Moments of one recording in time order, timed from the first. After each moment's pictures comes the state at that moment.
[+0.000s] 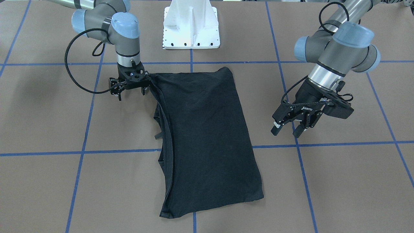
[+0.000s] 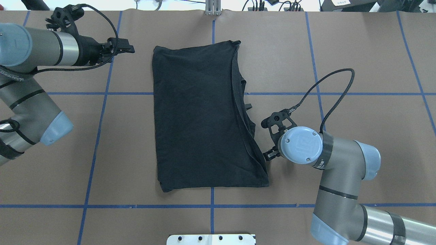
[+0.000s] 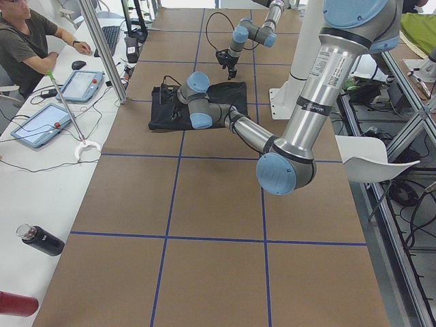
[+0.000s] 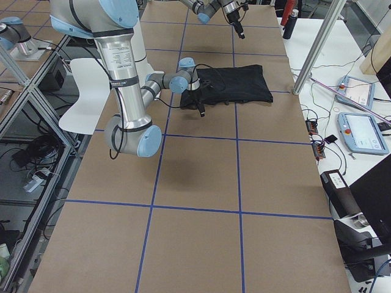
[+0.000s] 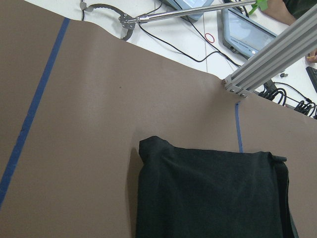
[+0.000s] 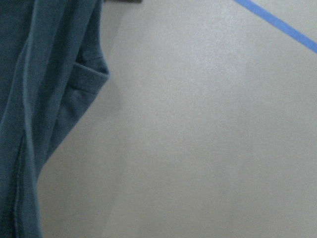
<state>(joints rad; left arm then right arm) -0.88 -1.96 -1.64 -2.39 -1.86 -1.36 0.41 -1.23 1.88 -1.57 1.57 0.83</state>
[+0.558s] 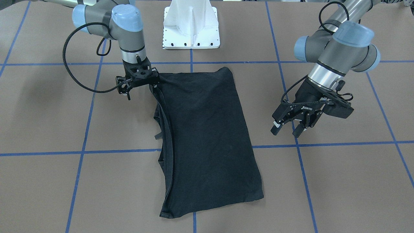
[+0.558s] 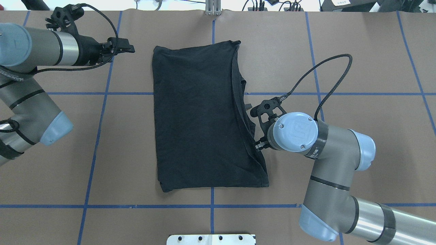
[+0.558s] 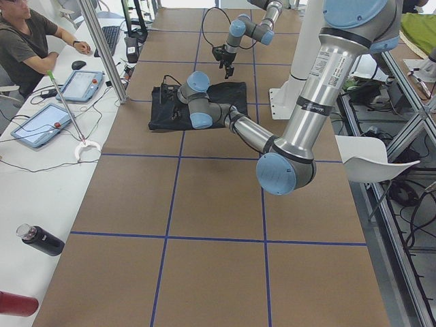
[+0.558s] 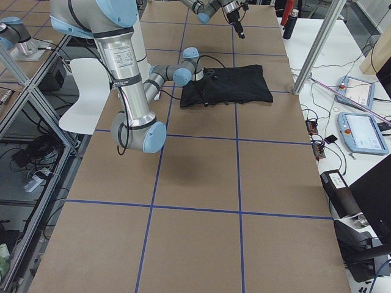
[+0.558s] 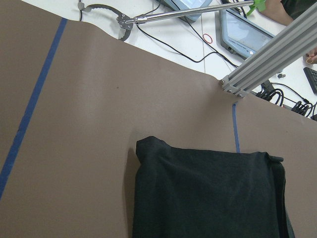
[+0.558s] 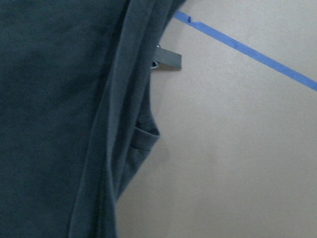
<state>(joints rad) -0.88 -1.96 -1.64 -2.39 -1.86 -1.36 0.42 -1.13 1.88 -1.57 1.60 0.82</state>
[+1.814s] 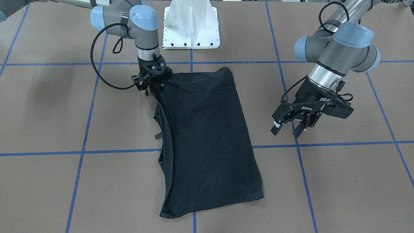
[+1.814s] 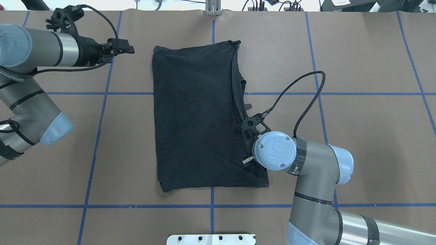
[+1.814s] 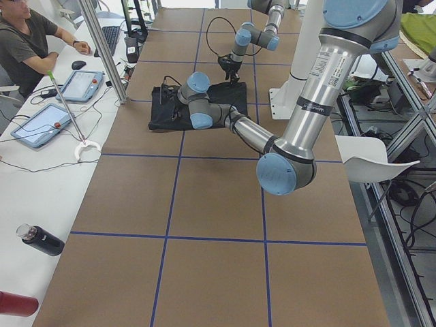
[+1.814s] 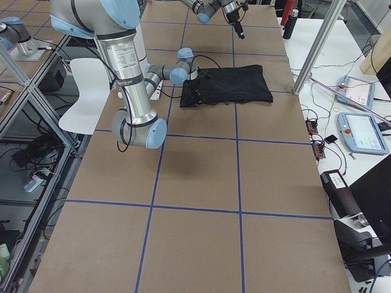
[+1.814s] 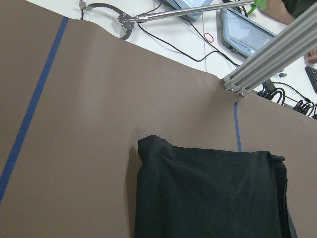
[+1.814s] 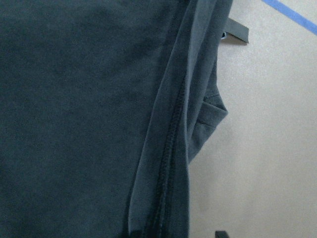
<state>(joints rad) -0.88 -1.96 -1.64 -2.39 -1.86 -1.36 0.35 -1.11 1.83 -1.57 1.57 0.82</state>
